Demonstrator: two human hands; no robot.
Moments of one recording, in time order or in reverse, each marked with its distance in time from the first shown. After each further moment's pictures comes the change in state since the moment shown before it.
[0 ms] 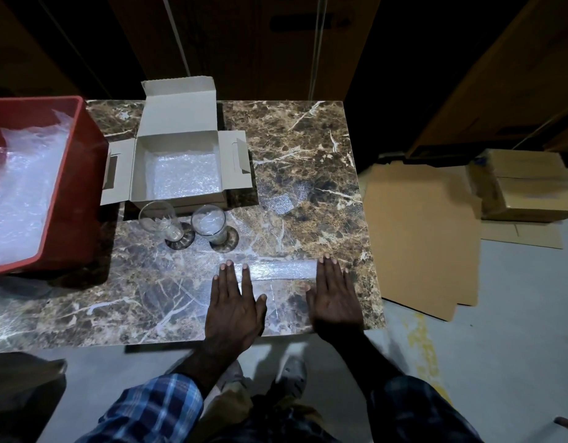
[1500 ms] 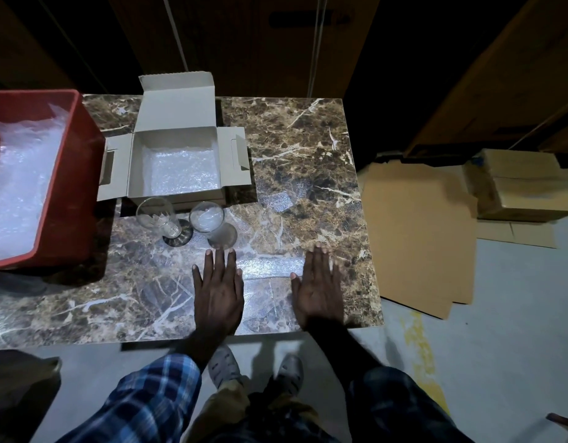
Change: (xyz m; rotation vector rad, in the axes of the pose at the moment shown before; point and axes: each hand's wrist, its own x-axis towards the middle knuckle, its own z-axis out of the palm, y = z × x) left_hand 0.022 -0.024 0.004 -0.226 0.075 -0.169; right_hand 0.014 -0.038 -0.012 0.077 -0.059 0.062
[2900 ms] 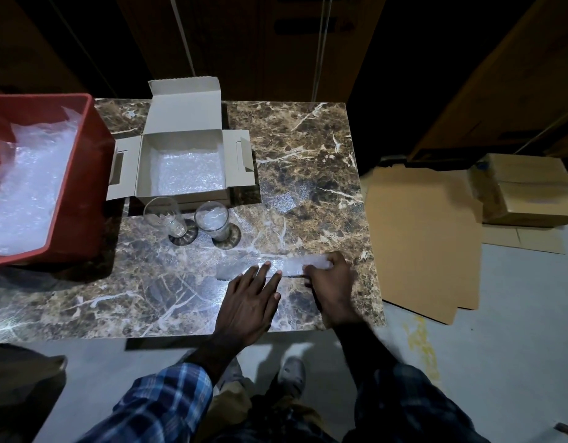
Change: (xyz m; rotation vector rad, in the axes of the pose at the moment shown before) left_hand -0.020 0.027 -0.003 0.104 -0.087 0.404; right_hand 0.022 -0.006 -0.034 0.996 0.122 0.602
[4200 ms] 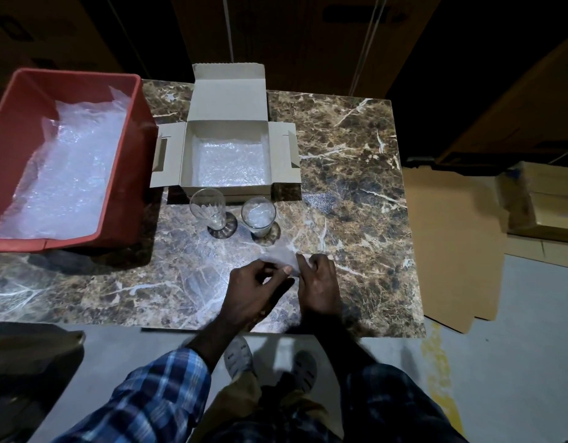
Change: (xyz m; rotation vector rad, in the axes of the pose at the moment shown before) left_hand 0.004 -0.042 -0.055 -1.181 0.133 -0.576; right_hand -0.022 0.029 0.084 -0.615 0.061 -0.959
